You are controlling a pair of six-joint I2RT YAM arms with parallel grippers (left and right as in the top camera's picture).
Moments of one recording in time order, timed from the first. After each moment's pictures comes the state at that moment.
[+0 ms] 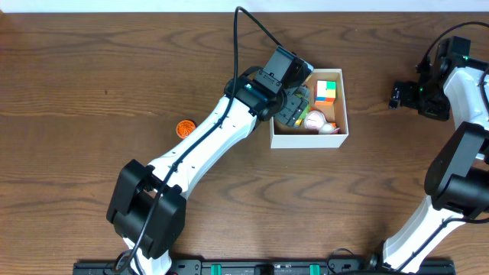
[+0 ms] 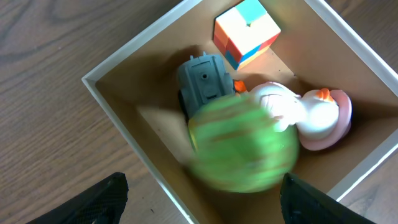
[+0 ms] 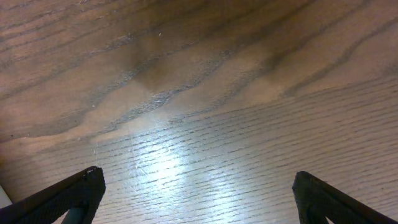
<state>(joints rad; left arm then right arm) -0.67 1.89 1.60 -0.68 0.02 0.02 -0.32 2.06 1.61 -0.96 -0.03 -0.01</state>
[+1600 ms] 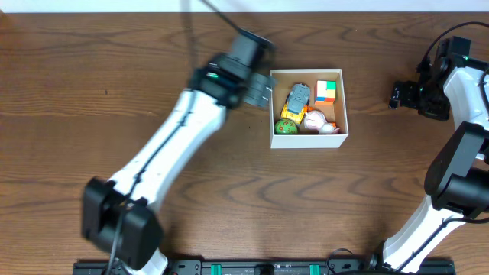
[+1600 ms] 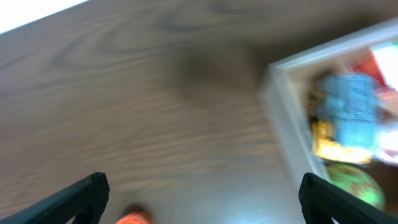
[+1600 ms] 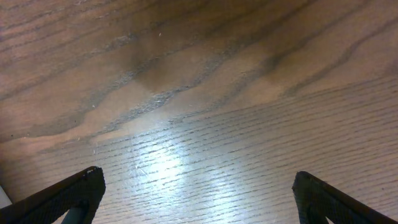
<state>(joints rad) -0.48 1.75 1.61 -0.80 -0.20 -0.11 -0.32 2.06 1.61 -0.96 -0.03 -0.01</state>
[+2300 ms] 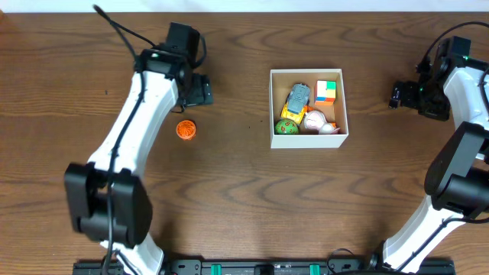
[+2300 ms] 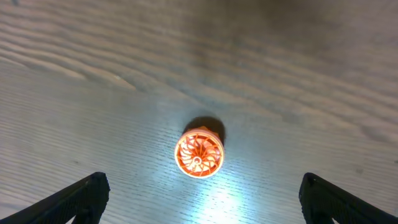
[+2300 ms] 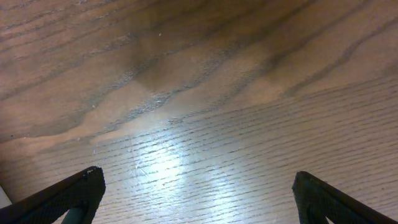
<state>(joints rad) -0.23 1.86 1.59 -1.07 -0.18 -0.38 -0.32 2.06 1.61 -0.96 -0.03 -0.01</state>
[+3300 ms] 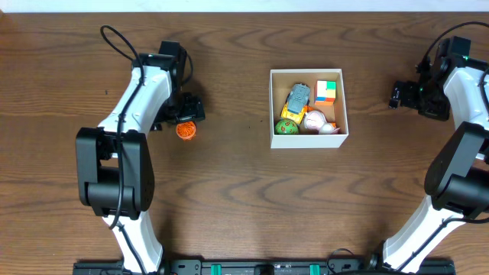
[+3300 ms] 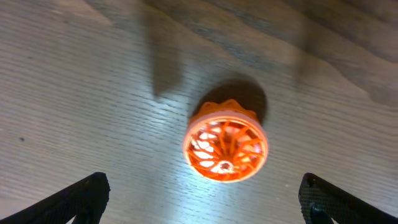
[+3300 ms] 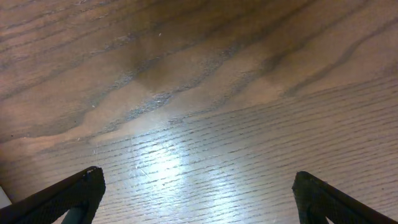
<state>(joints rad) -0.13 2.02 1.54 -1.12 -0.03 -0.37 -0.32 2.06 1.61 -0.96 -0.03 -0.01</state>
